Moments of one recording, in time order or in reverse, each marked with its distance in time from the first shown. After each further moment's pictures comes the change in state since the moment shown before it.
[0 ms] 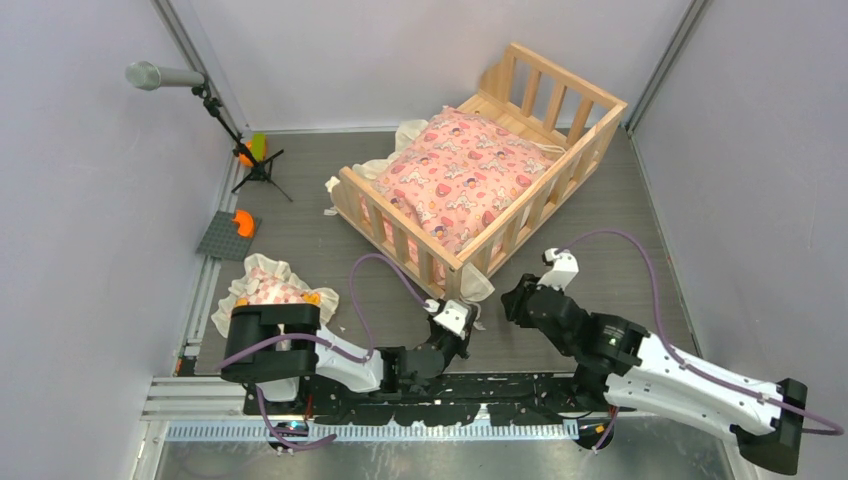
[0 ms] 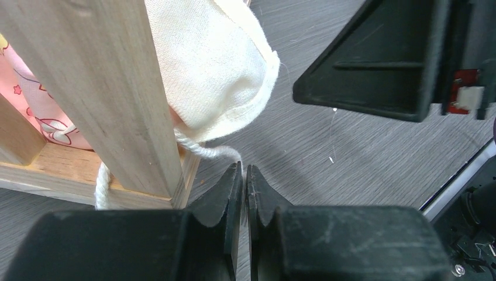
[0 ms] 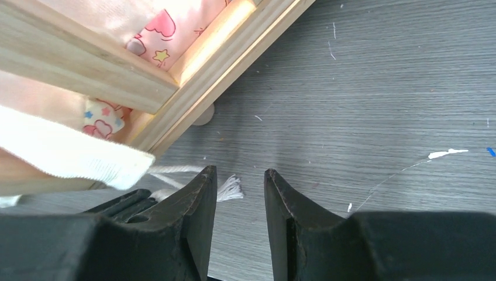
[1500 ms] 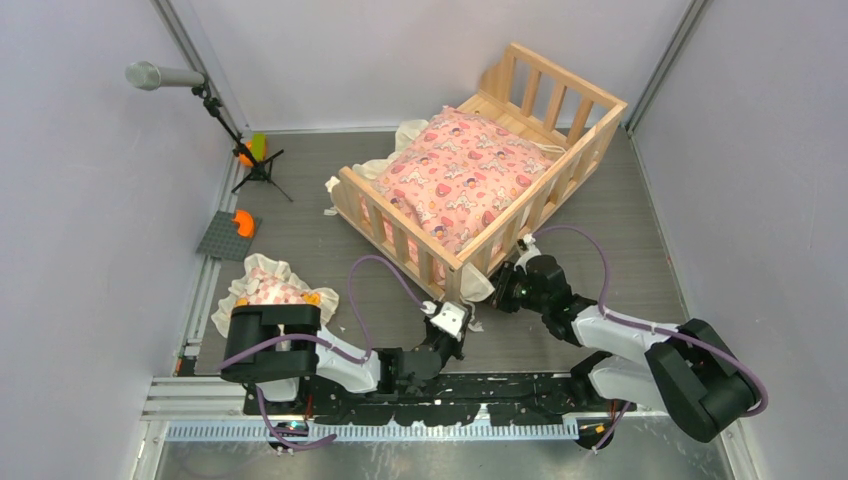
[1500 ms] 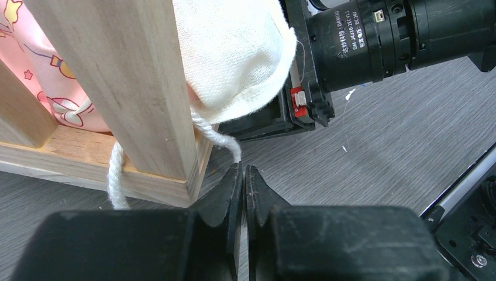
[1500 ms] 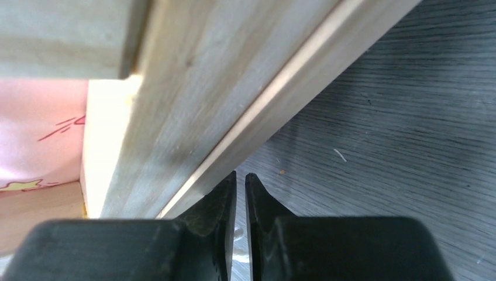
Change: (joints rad) left arm 0.000 0.000 -0.034 0.004 -0.006 0.000; right arm -0.504 0.623 -0.213 0.917 -0.869 0.036
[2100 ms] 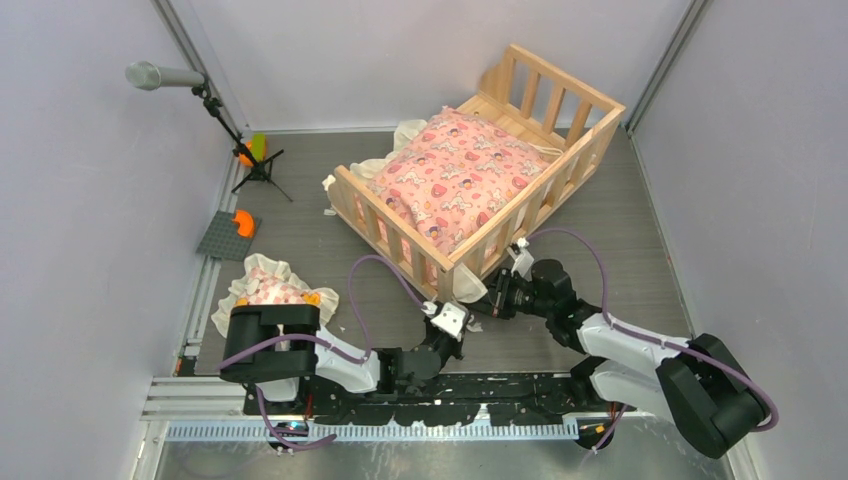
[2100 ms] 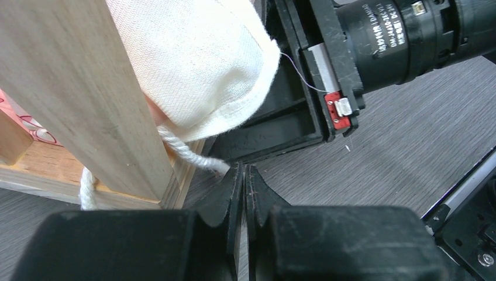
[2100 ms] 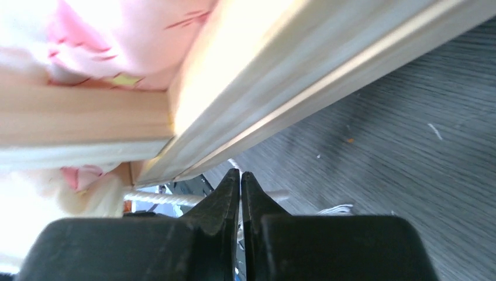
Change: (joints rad) left arm 0.000 -0.004 -0.002 0.000 0.000 0.022; right arm -0.001 -0.066 -0.039 0.058 -0.205 0.004
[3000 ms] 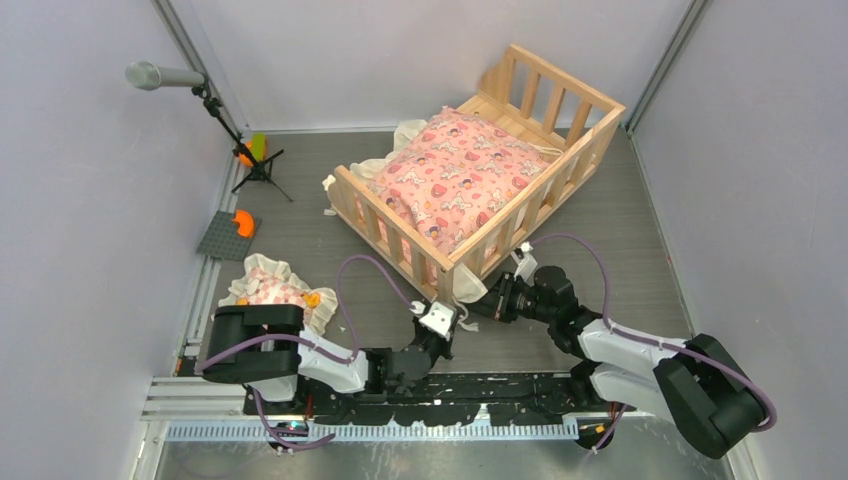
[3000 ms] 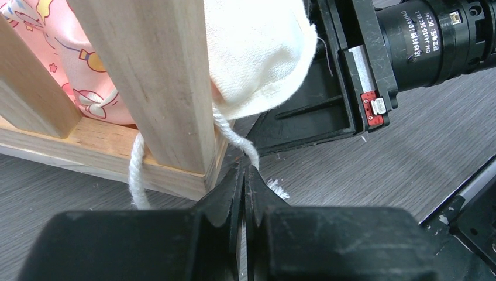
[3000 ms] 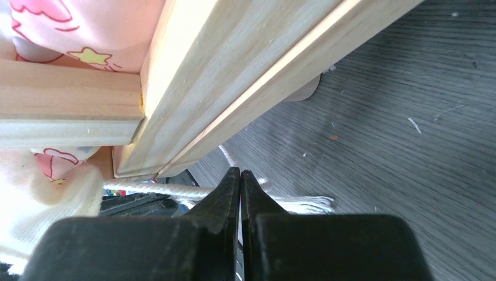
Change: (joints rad) left arm 0.000 -0.082 -0.066 -0.050 -0.016 -0.036; right arm 0.004 -0.029 -0.066 0.079 0.028 -0.007
